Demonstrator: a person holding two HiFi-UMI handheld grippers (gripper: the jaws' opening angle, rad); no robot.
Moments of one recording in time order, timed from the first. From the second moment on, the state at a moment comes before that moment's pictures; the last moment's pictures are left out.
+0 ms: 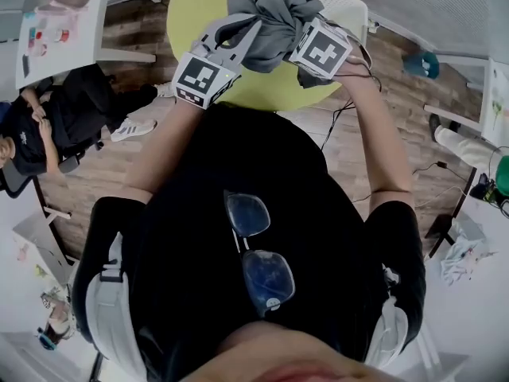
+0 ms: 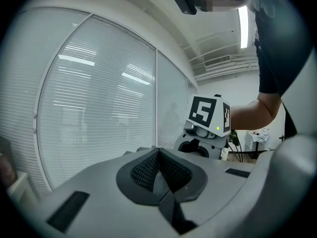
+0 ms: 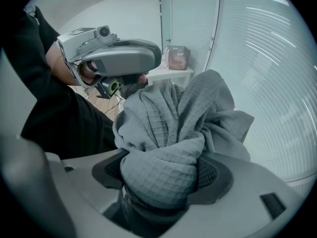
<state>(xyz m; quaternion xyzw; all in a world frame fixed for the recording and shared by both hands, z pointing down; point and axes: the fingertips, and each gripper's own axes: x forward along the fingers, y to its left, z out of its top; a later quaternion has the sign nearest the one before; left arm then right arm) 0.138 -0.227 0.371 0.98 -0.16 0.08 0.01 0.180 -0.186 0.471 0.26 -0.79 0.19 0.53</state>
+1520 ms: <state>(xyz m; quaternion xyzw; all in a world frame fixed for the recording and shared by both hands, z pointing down) 0.207 -0.280 0.480 0.97 -0.17 0.13 0.09 0.270 -0.238 0.627 0.12 -0.74 0.12 0.65</state>
